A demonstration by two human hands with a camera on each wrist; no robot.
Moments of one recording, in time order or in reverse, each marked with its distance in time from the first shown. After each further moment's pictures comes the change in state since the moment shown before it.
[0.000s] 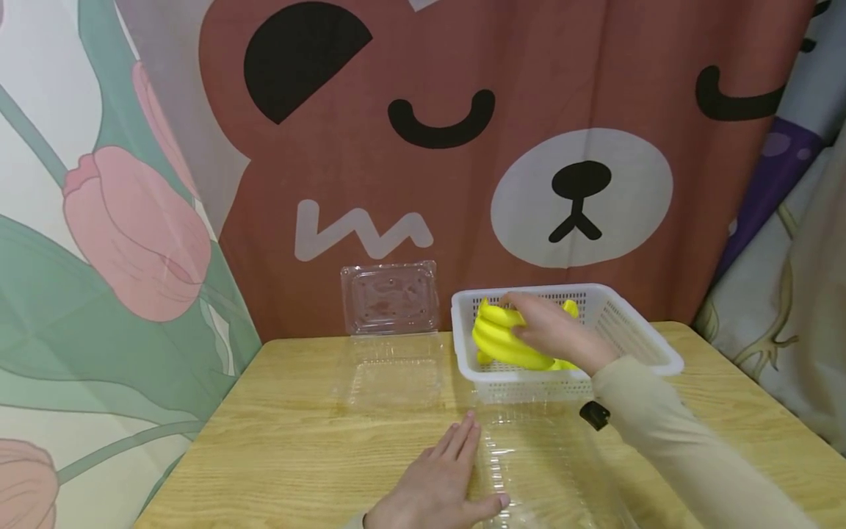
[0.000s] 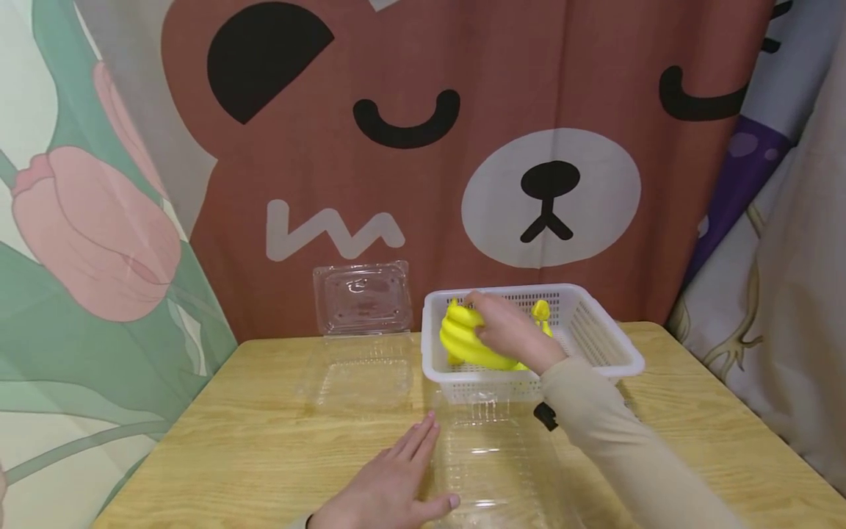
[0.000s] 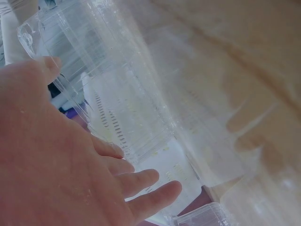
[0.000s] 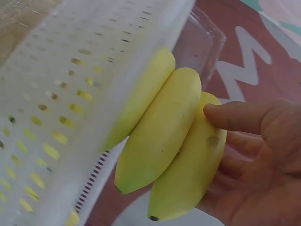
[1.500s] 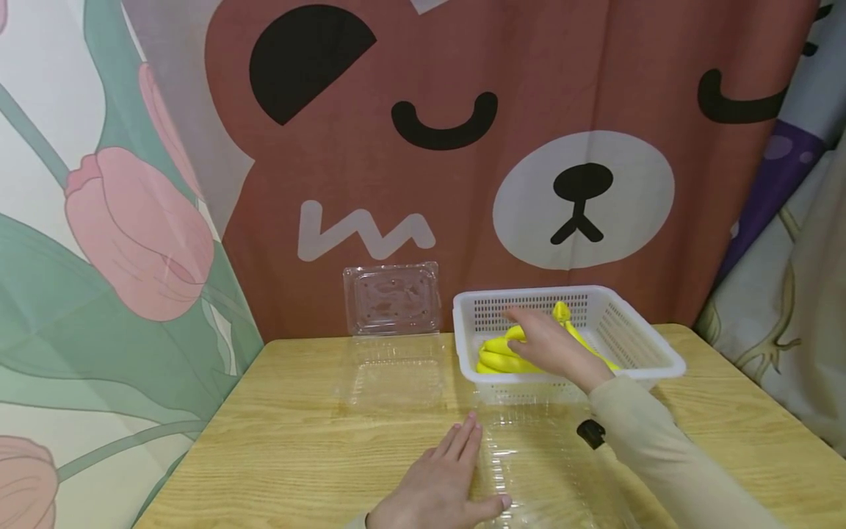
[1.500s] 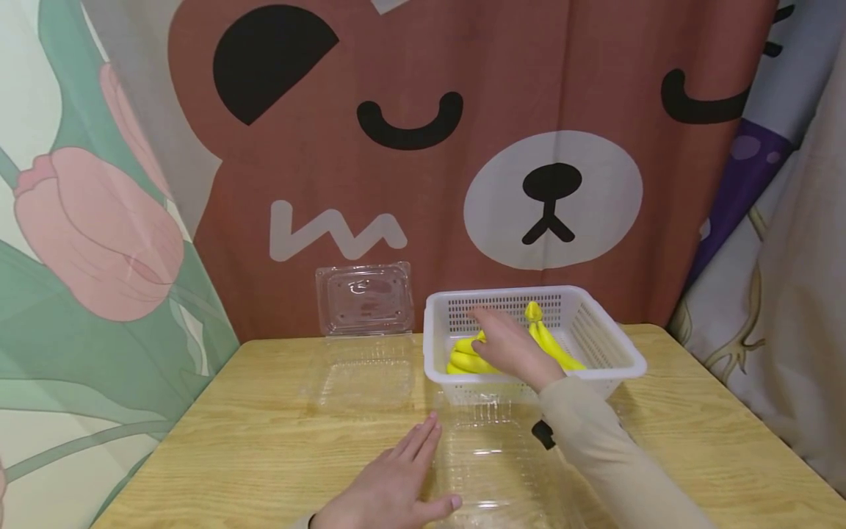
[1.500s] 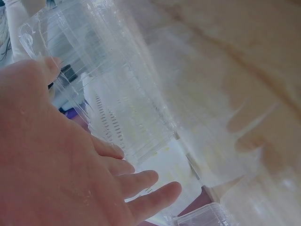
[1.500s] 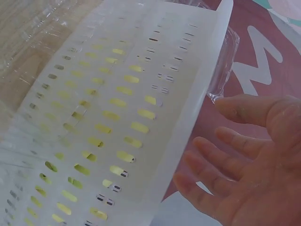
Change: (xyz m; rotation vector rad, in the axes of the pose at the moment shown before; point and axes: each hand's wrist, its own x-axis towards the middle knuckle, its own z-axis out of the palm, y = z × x) left_hand 0.000 0.000 0.000 -0.017 -0.015 -0.010; right_hand -0.009 0.009 0.026 0.053 0.002 0.037
